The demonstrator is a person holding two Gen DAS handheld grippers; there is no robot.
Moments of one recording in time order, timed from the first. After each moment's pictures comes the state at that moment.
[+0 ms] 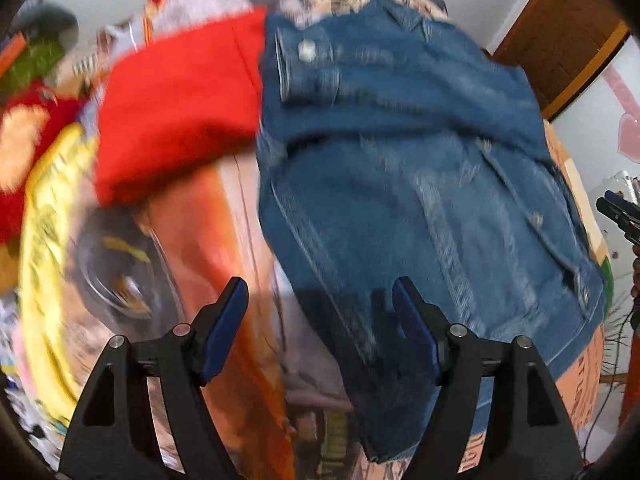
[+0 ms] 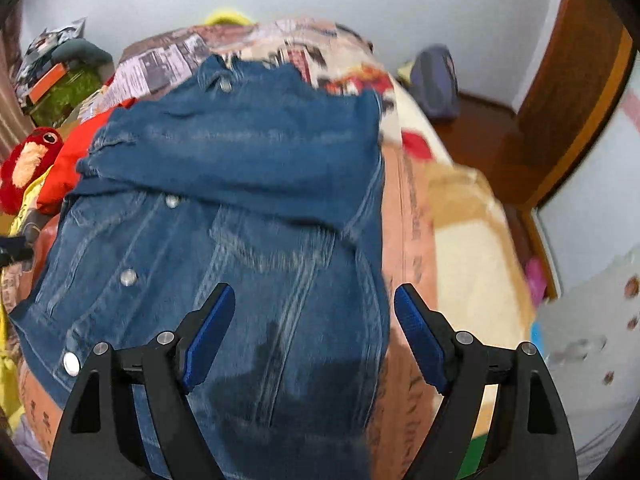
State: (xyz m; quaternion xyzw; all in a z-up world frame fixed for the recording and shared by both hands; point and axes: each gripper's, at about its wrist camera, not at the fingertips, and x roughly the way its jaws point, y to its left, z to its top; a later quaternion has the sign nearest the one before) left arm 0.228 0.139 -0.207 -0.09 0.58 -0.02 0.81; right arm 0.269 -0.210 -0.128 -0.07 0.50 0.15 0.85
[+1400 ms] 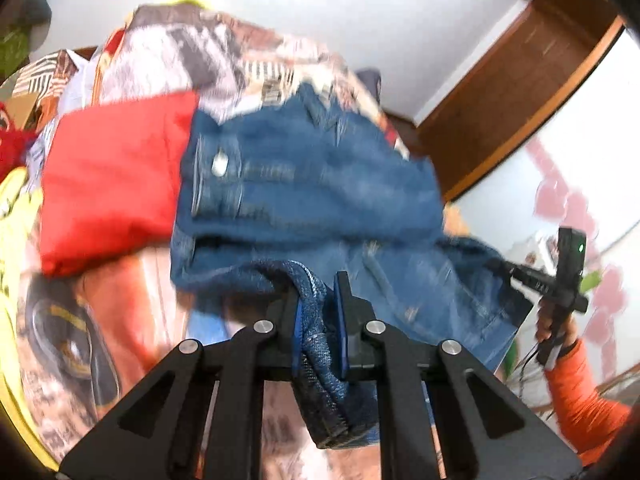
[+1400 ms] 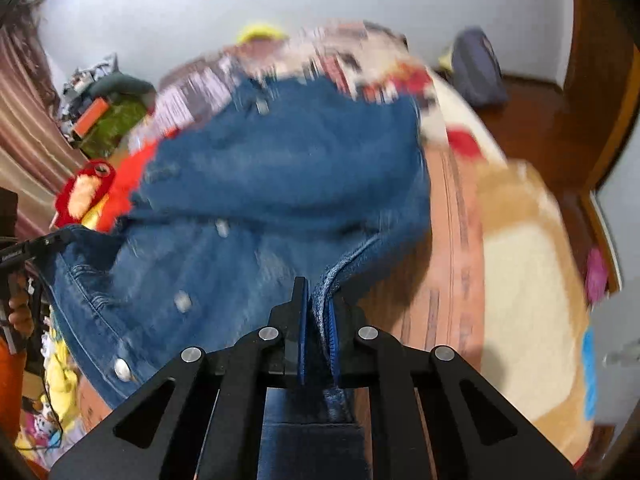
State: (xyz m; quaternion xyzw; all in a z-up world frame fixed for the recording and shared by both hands) left arm 0.266 0.143 -0.115 -0.21 0.45 -0.13 0.86; right arm 0.284 -0.231 -0.099 0.02 0.48 0.25 0.84
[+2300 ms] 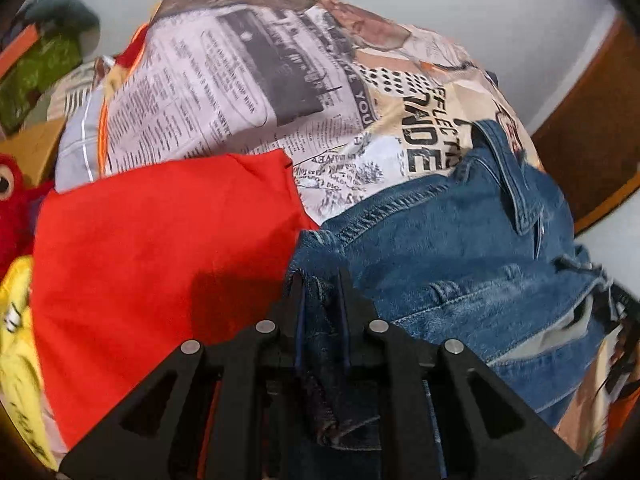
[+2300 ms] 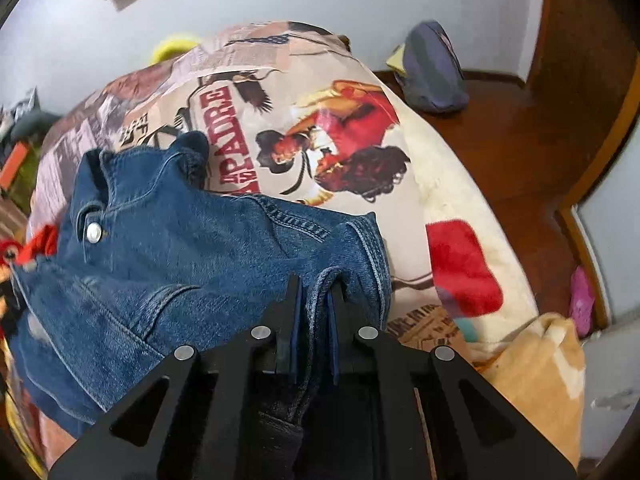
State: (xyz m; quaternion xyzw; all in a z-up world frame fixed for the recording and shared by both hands) left arm 0.468 0.197 -0.209 -0.13 0.50 0.05 0.85; right arm 0.493 -0.195 -0.175 0.01 0.50 0.14 0.86
